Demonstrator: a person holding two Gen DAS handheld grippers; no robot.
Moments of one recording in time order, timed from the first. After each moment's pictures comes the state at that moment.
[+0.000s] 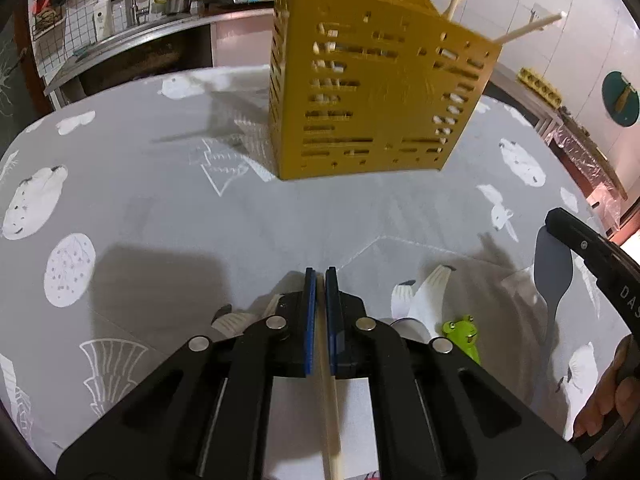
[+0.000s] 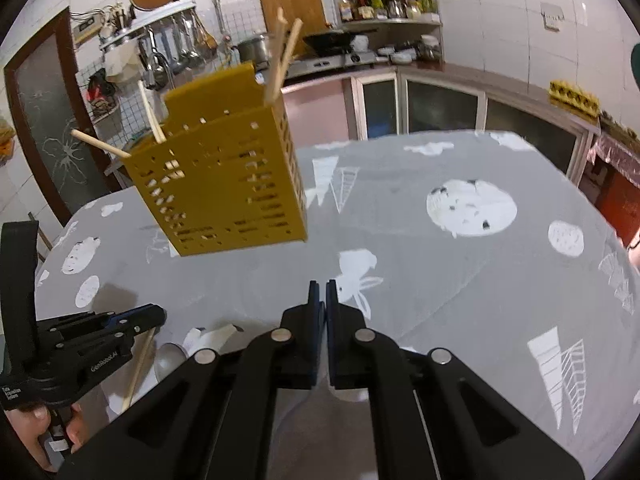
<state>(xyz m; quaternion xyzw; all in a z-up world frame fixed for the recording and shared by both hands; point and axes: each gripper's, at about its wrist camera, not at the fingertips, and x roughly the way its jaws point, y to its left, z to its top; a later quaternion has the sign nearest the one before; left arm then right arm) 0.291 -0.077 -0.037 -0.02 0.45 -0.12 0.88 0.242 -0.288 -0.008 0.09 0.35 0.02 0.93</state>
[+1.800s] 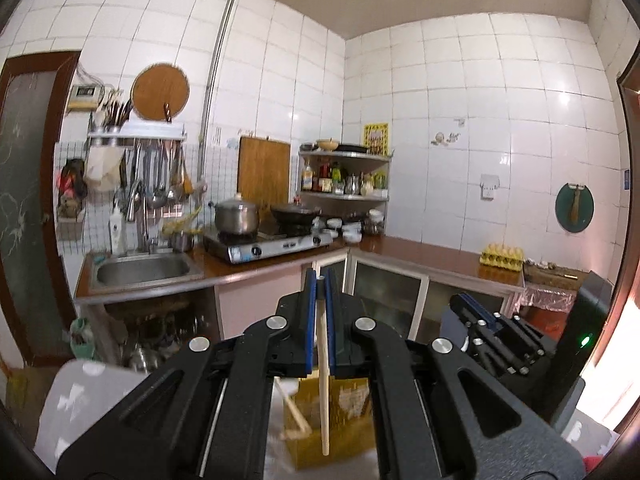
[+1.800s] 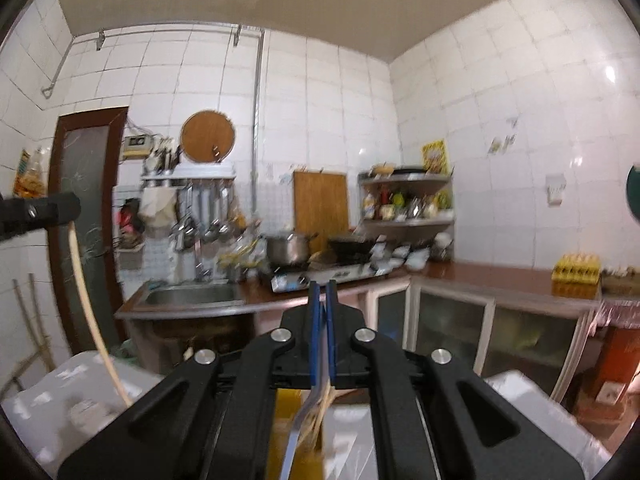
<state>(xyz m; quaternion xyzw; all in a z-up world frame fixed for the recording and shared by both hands) 0.260 -0.058 0.246 -0.02 0.06 -0.13 0.99 0.269 -0.267 0.177 0.03 0.00 0.01 1.00</state>
